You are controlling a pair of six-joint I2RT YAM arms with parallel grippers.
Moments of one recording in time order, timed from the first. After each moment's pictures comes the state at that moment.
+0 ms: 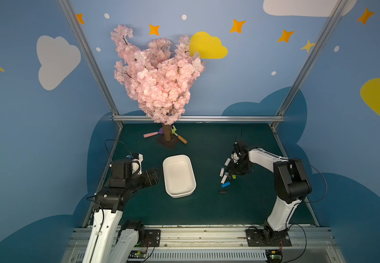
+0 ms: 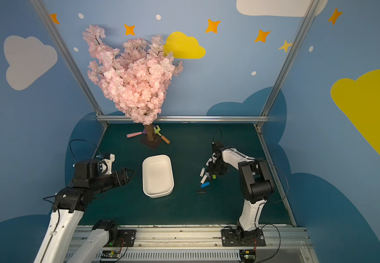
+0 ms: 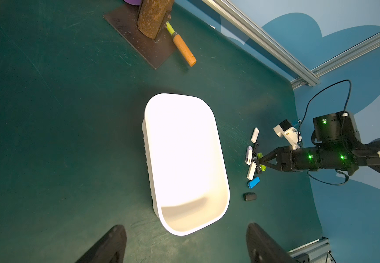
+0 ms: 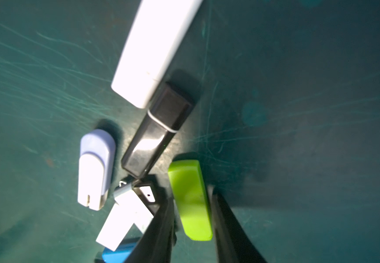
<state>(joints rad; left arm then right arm) -0.04 0.72 0.89 -0.93 0.37 -0.41 0.33 1.85 1.18 -0.79 -0.11 0.24</state>
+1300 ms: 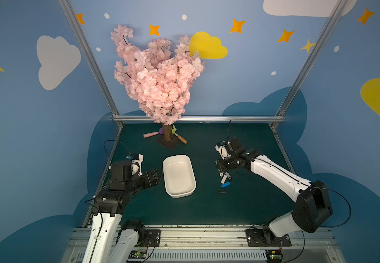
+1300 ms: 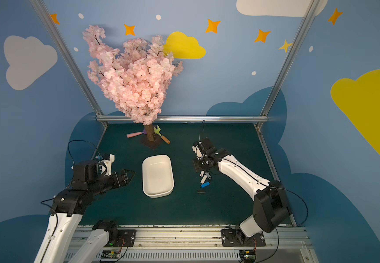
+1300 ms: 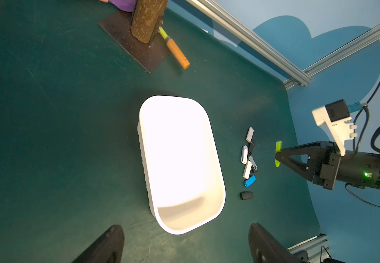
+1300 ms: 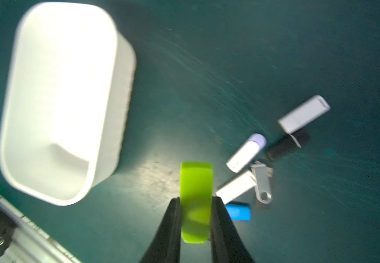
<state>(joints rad) -0.06 0.68 0.89 -0.93 0.37 -0.41 0.68 1.52 1.22 -0.70 -0.15 0.21</state>
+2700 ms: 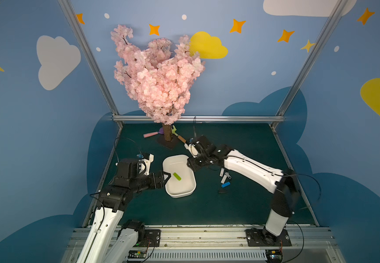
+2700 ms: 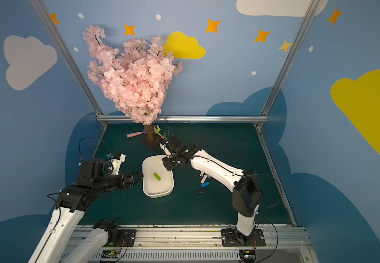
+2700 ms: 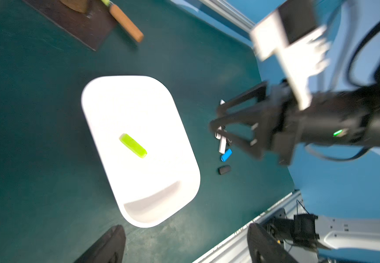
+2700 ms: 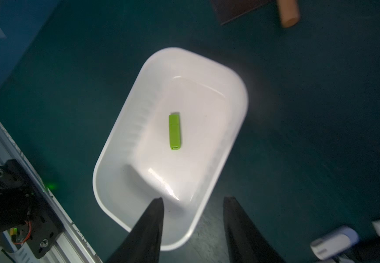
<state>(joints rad) -0.22 0.75 0.89 -0.89 0.48 -0.36 0.85 1.67 1.52 -0.72 -0.05 0.24</state>
